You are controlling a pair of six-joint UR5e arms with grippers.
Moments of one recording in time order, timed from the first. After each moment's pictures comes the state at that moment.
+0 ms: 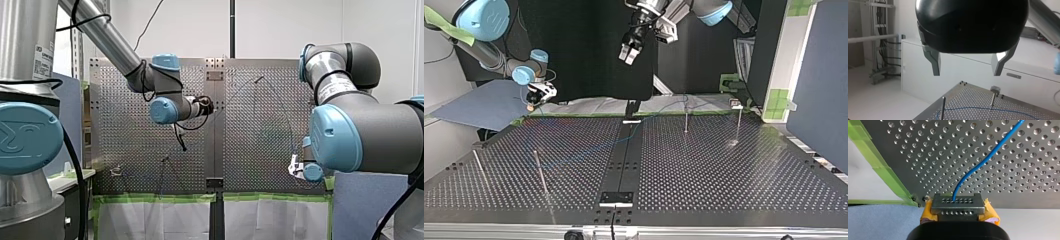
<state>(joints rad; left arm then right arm) -0.76 -1.65 -2.24 -2.26 -1.83 -2.00 1.67 -0.54 1.51 -0.74 1.69 1.74</state>
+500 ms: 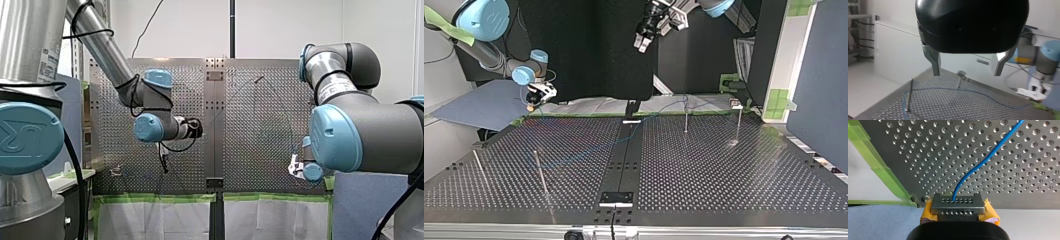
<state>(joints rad) -0.75 -1.71 -2.37 -2.24 -1.86 -1.97 1.67 -0.54 1.50 -0.74 1.69 1.74</state>
